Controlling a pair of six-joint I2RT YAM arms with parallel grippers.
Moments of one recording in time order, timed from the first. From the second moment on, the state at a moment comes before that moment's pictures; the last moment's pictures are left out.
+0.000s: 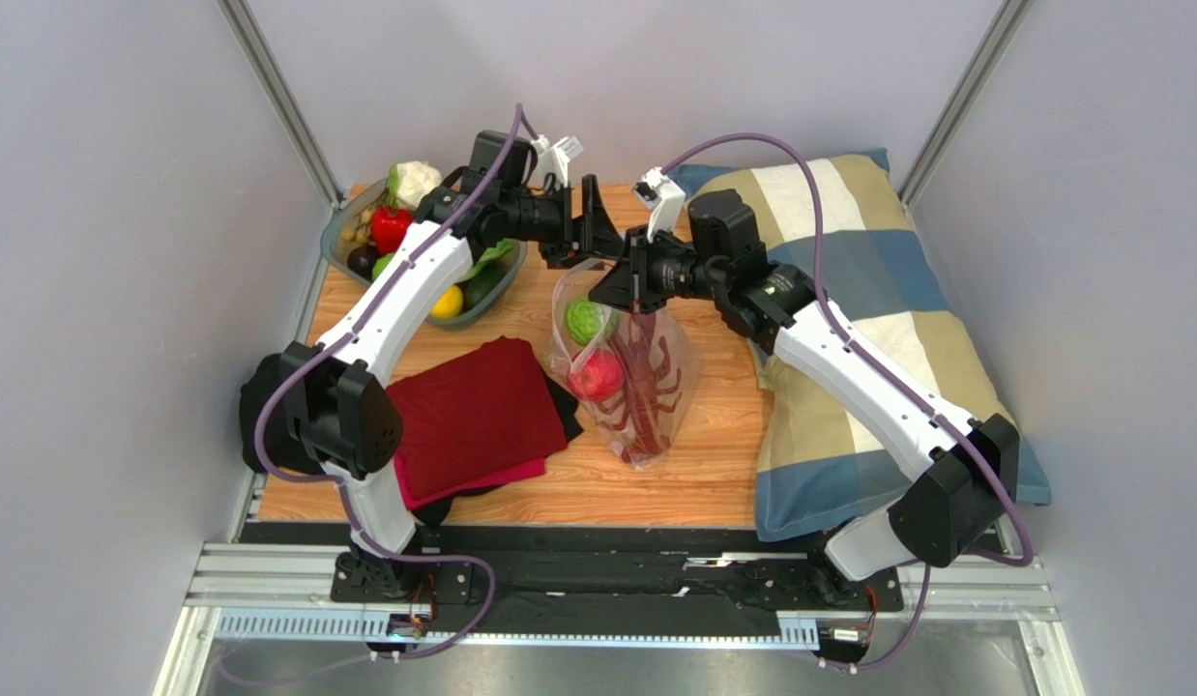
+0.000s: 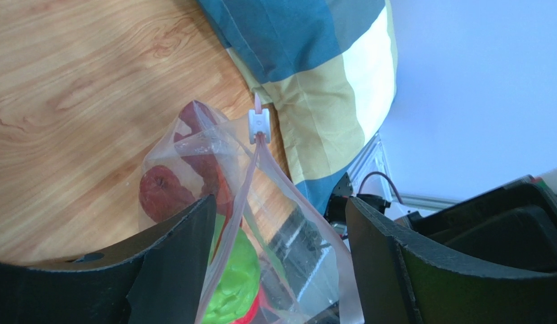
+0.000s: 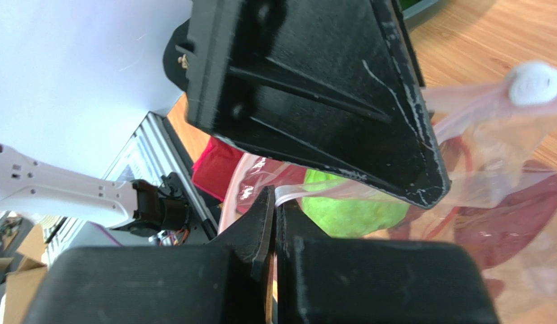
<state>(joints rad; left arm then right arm) -0.42 1.80 1.81 -0.66 0.73 -0.53 0.62 1.48 1.42 -0.32 -0.47 0.43</state>
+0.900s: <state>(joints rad) -0.45 1.84 1.89 -0.83 0.93 -0.15 0.58 1.39 1.42 -0.43 -0.51 0.24</state>
